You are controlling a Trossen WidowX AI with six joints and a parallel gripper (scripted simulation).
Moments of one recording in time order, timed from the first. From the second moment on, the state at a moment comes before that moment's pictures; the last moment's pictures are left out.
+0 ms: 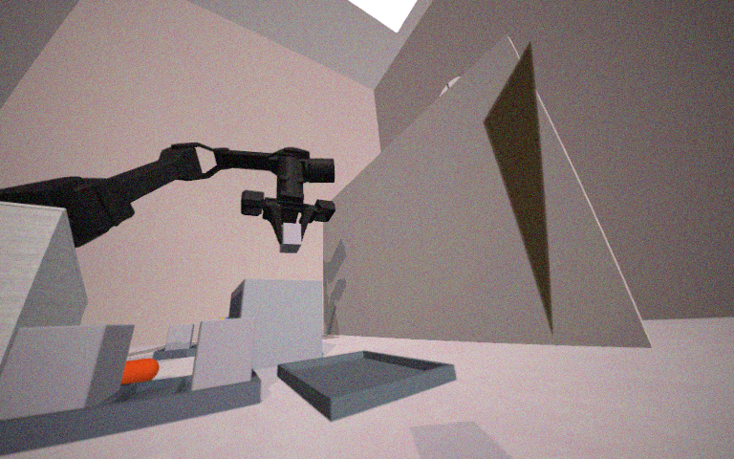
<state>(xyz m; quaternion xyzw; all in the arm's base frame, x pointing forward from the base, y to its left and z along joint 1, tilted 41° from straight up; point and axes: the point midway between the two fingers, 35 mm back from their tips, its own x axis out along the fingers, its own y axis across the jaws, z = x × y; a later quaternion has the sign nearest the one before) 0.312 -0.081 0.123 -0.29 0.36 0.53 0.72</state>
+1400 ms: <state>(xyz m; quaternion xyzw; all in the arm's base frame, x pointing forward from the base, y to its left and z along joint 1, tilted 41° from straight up) 0.292 -0.251 -0.040 -0.30 0.31 0.56 0.70</state>
